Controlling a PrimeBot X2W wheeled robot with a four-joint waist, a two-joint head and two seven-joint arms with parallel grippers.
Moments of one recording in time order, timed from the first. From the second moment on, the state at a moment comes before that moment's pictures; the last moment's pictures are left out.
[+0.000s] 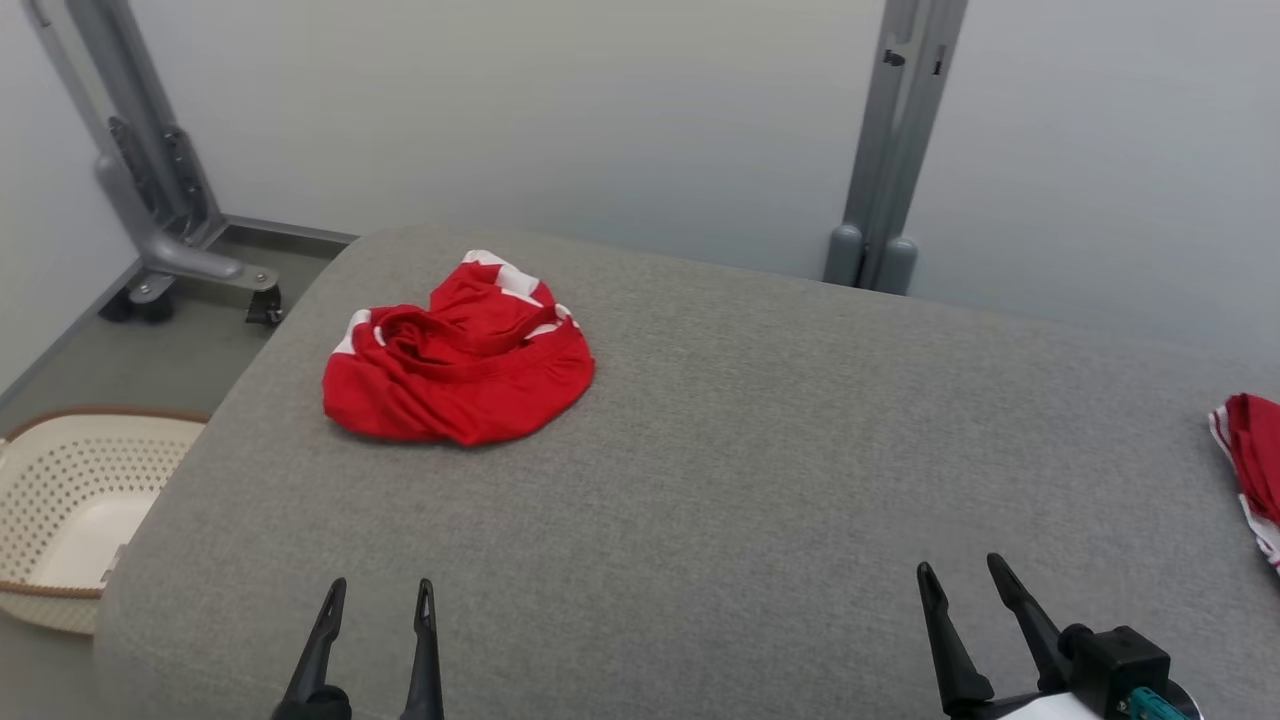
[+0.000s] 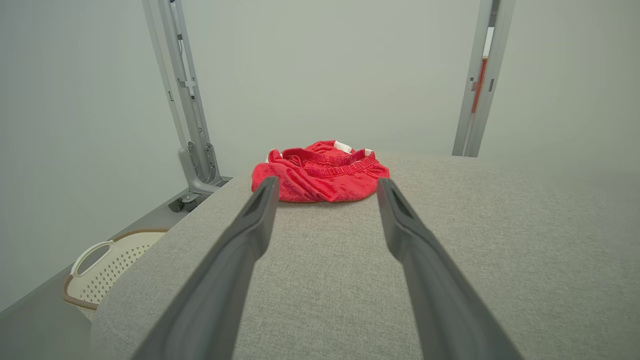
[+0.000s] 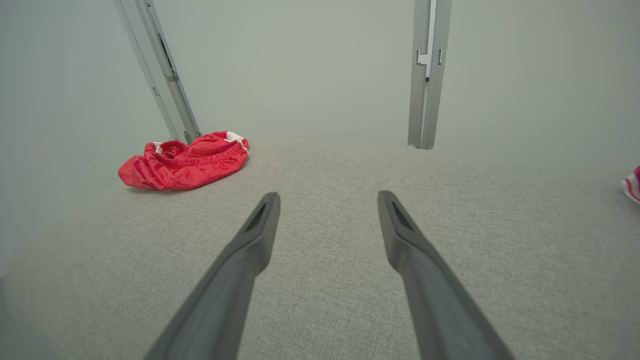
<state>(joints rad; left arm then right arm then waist) 0.21 0.05 -0.13 0.04 -0.05 0.03 -0.26 0.16 -0.07 0.11 0.15 0.22 0.13 -0.26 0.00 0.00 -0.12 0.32</state>
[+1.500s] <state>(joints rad) -0.82 0.19 -0.07 0.46 -0.19 -0.11 0.15 -0.05 -0.31 0.13 0.10 0.18 0.13 -0.26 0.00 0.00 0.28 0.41</state>
